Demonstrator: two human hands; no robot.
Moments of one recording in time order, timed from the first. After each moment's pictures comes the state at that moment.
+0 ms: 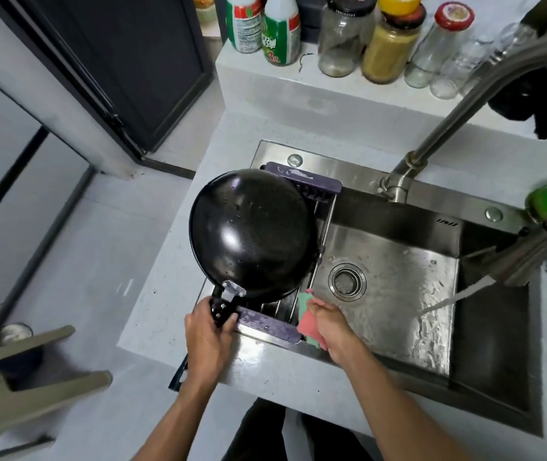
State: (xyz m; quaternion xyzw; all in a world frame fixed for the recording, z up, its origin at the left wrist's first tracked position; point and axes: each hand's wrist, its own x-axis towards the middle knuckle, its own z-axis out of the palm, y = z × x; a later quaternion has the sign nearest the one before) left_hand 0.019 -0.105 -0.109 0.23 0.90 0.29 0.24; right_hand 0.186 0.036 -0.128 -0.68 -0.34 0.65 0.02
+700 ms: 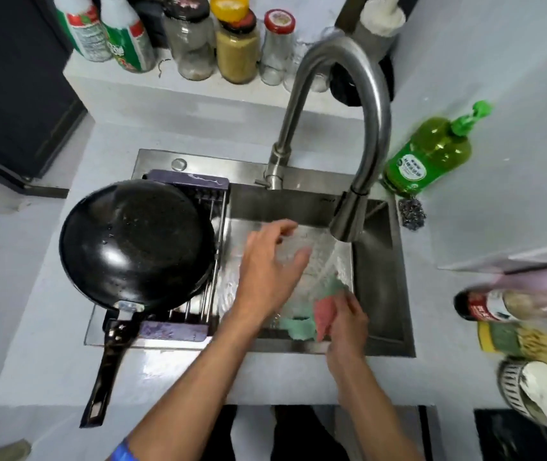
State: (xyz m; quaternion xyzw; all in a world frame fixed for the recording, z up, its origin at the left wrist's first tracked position) left_hand 0.196 0.069 0.025 0.50 0.68 0.43 0.33; right_hand 0.350 0.049 -0.053 -0.72 -0.17 0.53 0.41
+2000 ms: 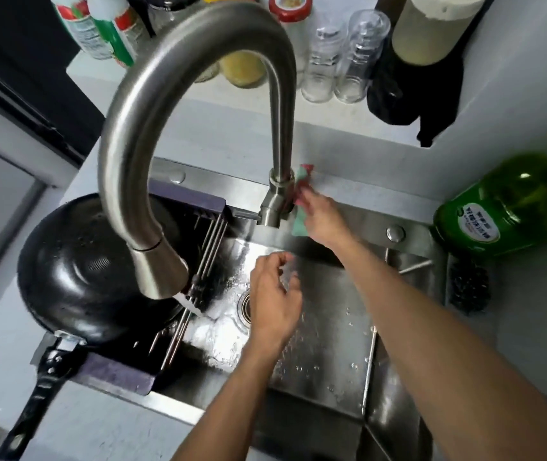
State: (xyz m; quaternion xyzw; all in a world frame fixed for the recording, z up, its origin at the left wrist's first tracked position) left_hand 0.268 0.187 -0.091 0.31 0.81 0.42 0.28; right_hand 0.290 0.367 -0.119 -0.45 -0.78 0.42 0.08
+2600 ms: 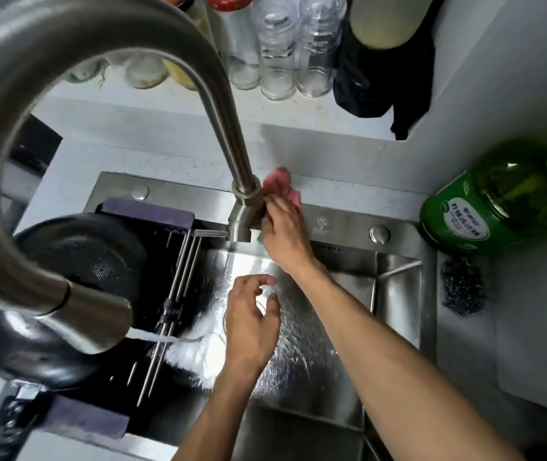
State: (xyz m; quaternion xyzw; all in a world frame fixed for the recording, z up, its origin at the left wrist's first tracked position) left_hand 0.266 0.194 -0.123 0.34 0.80 0.40 0.28; right_hand 0.278 0.354 -0.156 -0.42 -0.83 0.32 0.17
